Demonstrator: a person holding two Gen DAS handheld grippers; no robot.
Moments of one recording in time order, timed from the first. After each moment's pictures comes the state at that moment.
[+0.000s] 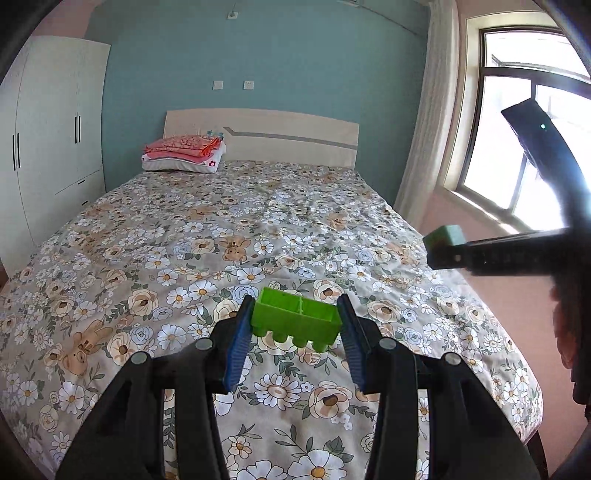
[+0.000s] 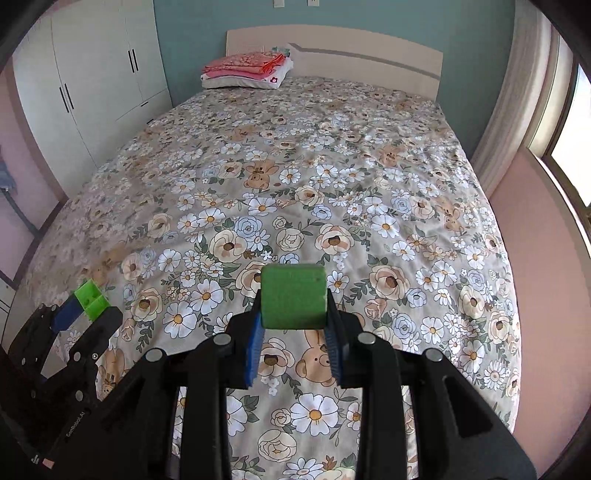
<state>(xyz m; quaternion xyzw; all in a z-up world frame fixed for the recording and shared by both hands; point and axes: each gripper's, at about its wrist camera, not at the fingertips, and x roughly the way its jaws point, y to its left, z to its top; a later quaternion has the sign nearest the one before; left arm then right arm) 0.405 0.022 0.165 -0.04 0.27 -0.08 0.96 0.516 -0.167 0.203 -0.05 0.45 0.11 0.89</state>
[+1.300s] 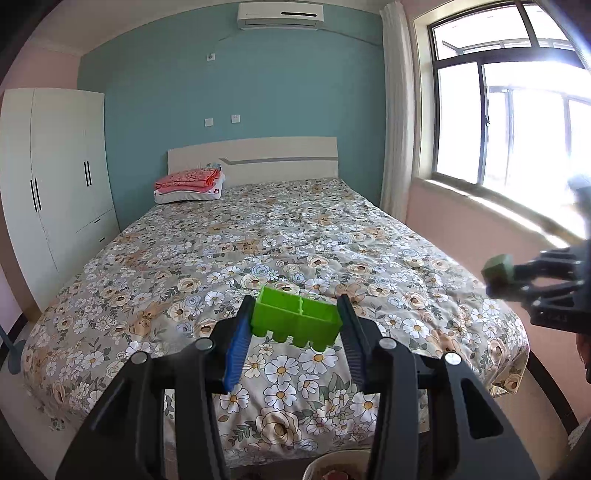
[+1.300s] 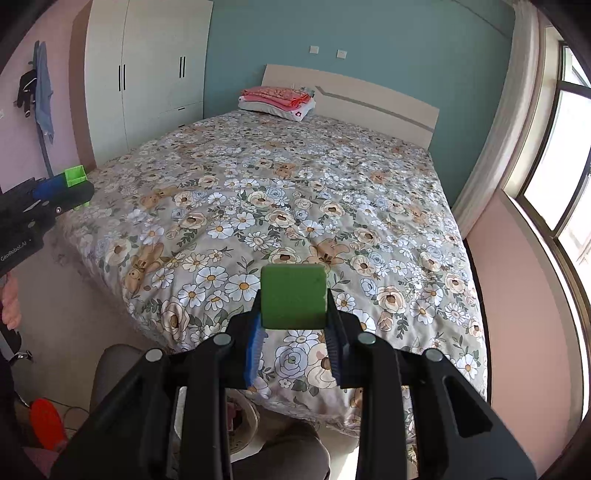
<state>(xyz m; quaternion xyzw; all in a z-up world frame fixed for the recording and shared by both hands) 0.131 0.035 0.184 0.04 0.23 -0.09 0.97 0.158 -0.213 0.201 -0.12 0.36 0.14 0.92</state>
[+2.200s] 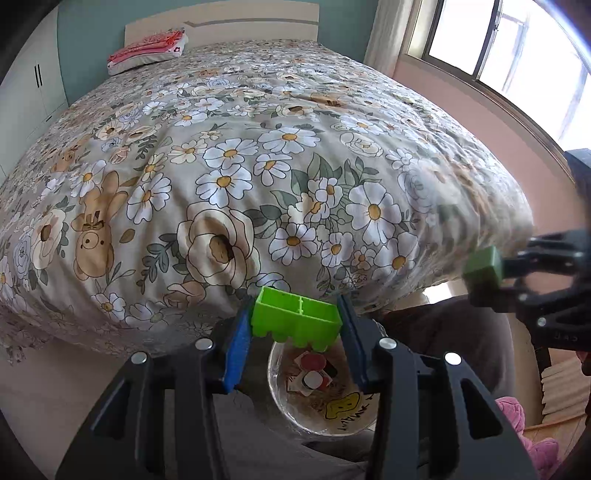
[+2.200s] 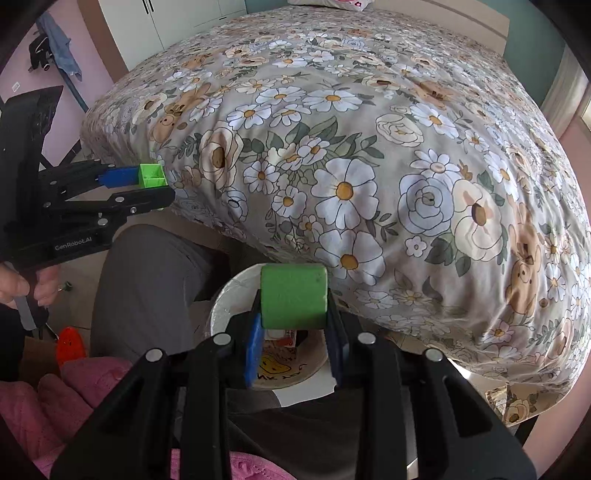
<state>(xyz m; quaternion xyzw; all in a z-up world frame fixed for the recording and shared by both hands) 0.139 0.030 -0.069 0.02 0.48 -0.15 0.86 0.140 -0.169 -0.059 -0.09 0.55 0.23 0.80</state>
